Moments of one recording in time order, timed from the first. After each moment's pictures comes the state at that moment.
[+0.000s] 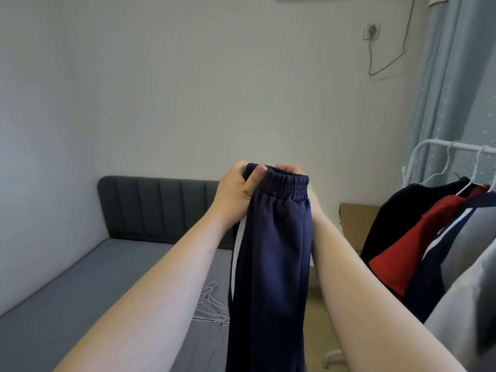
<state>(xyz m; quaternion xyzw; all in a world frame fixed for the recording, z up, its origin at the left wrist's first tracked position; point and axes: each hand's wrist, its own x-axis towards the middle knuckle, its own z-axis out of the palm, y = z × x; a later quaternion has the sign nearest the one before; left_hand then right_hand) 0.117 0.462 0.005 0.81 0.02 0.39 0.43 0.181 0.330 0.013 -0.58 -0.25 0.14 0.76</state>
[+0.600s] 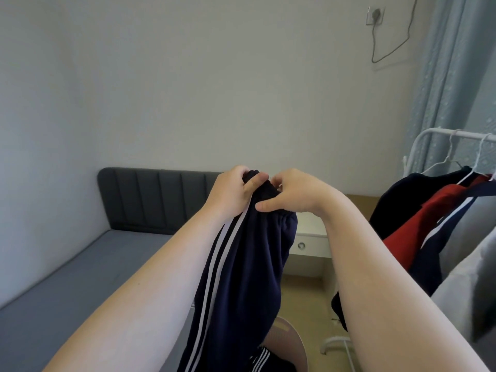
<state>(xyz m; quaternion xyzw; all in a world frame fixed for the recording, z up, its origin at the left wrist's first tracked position) 0.136 0.485 -0.018 0.89 0.10 0.35 0.28 0.194 0.318 0.024 -0.87 -0.40 0.06 0.29</state>
